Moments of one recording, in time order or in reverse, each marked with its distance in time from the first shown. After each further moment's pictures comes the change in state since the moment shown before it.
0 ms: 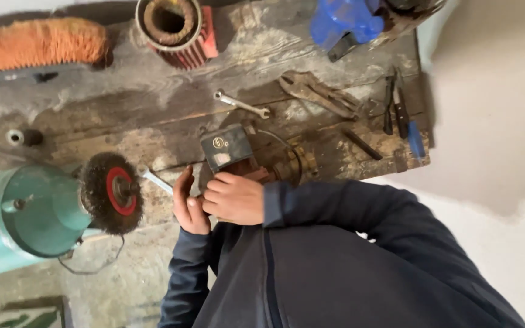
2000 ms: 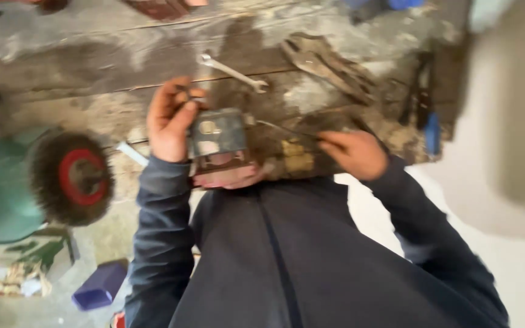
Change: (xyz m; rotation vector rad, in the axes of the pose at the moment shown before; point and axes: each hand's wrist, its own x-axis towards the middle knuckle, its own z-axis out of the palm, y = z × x) left_hand 0.123 -0.003 0.053 -0.558 -0.182 -0.490; right_hand -0.216 0.097 -0.050 0.592 -0.123 0.988
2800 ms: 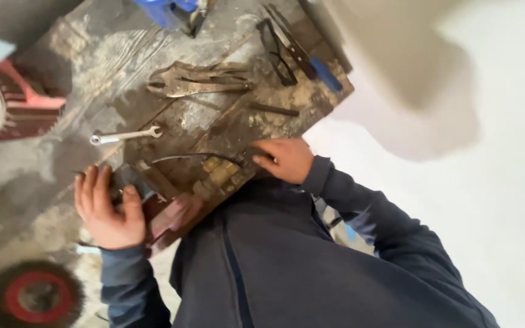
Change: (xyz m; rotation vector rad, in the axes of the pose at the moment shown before) left_hand -0.032 0.026 0.047 1.358 -0.209 0.548; right_hand -0.080 0.012 0.055 -0.114 0.437 0.076
